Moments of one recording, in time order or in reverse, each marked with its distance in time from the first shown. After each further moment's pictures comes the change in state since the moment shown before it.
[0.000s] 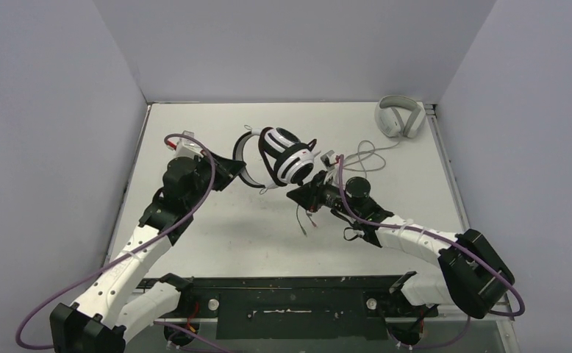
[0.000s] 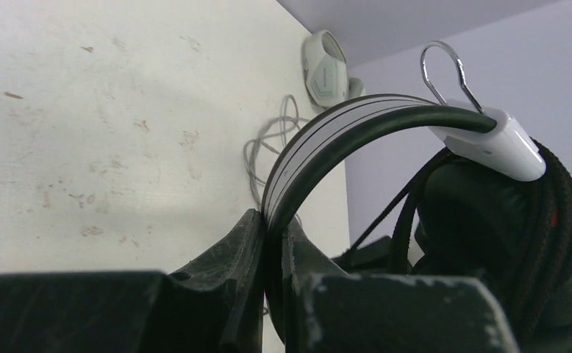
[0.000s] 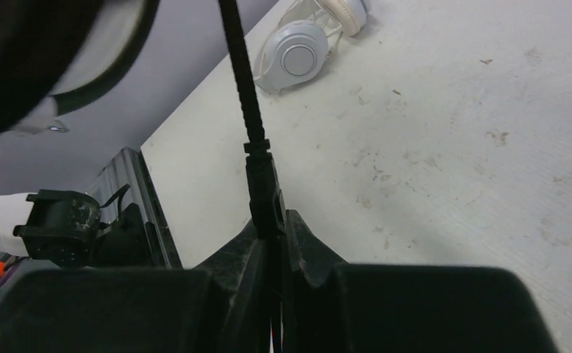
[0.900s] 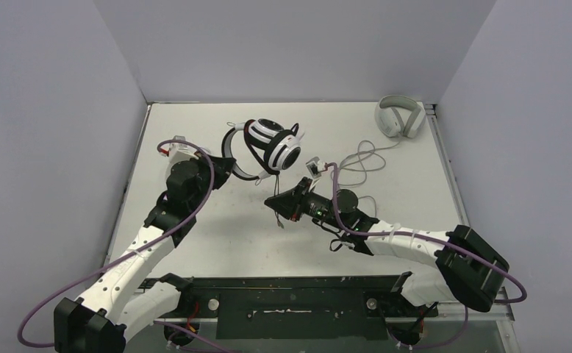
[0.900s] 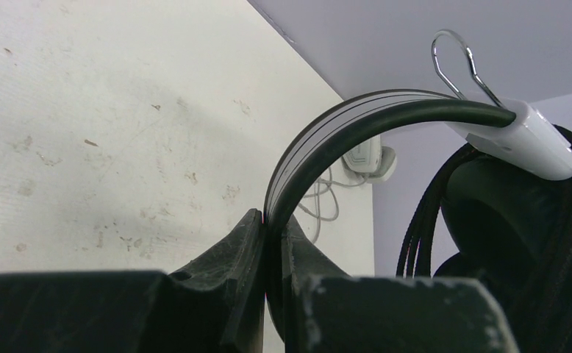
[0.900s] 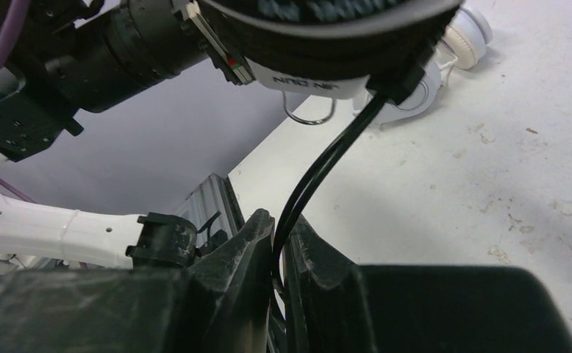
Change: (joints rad) left arm -0.002 0.000 -0.093 0.100 -0.240 -0.027; right arm 0.253 0.029 -0.003 0.217 0.162 0.167
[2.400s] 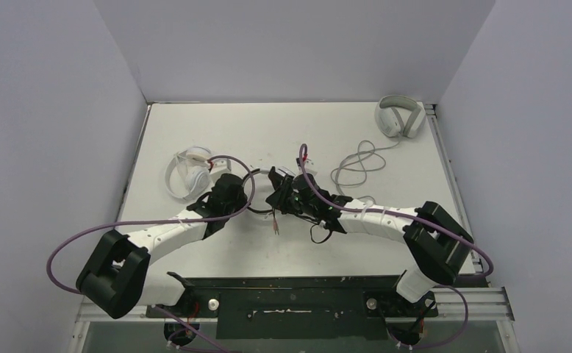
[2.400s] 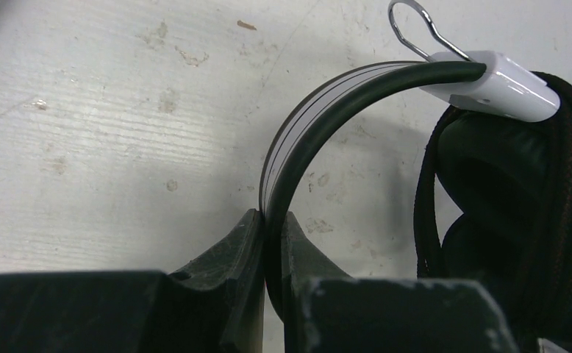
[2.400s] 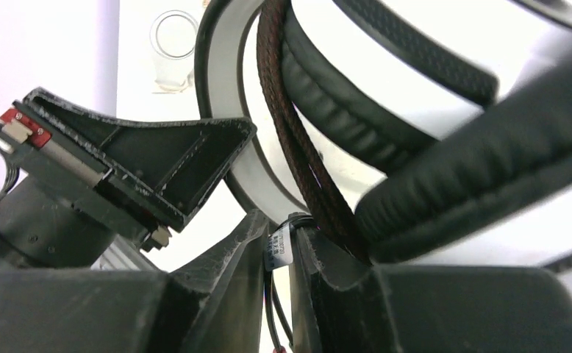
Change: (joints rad) left arm -0.169 0.367 -0.103 0.014 -0.201 0.281; right arm 0.000 0.256 0.316 -0.639 0.318 0.296
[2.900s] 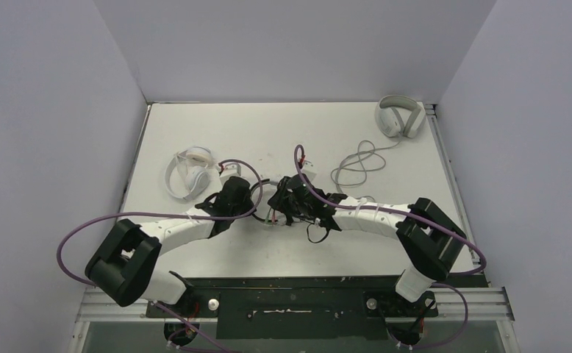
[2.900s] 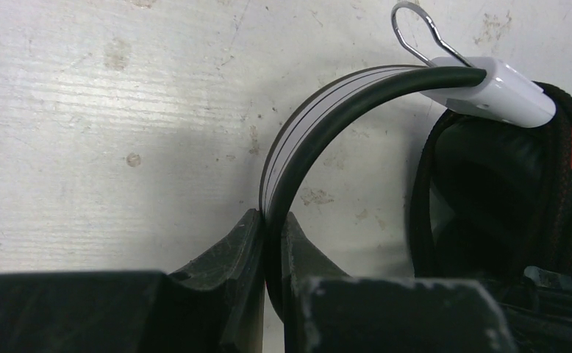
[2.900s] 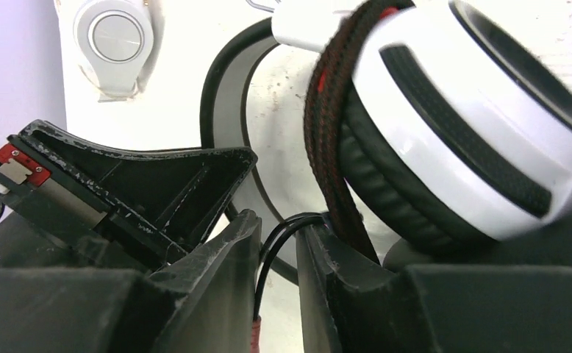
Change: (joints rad) left arm -0.037 0.090 0.005 0.004 0.068 0.011; right arm 0.007 0.056 0.062 -0.117 0.067 0.019
